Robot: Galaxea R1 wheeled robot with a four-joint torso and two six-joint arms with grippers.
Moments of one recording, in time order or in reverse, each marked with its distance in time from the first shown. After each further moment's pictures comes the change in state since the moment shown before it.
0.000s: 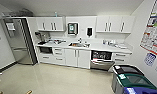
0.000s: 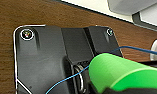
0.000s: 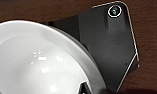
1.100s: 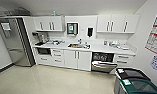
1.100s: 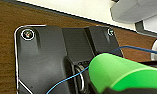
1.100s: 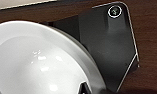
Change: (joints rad) left arm -0.002 -0.002 0.000 0.000 0.000 0.000; right arm 0.000 0.000 0.000 0.000 0.000 -0.001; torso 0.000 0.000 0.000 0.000
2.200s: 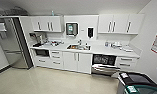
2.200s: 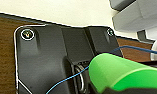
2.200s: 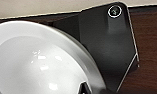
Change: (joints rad) left arm 0.000 0.000 0.000 0.000 0.000 0.000; right arm 0.000 0.000 0.000 0.000 0.000 0.000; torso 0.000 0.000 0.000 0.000
